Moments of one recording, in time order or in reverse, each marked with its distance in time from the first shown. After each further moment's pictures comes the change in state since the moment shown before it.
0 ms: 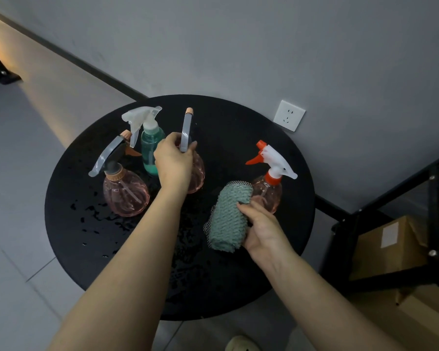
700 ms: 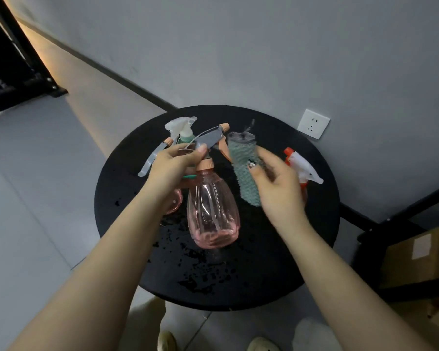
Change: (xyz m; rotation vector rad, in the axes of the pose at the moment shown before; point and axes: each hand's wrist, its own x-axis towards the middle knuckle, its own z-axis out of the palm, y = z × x) left_hand -0.031 0.029 -0.115 -0.500 -0.458 -0.226; right_hand -0.030 -0.034 0.059 -0.707 -0.123 -0.841
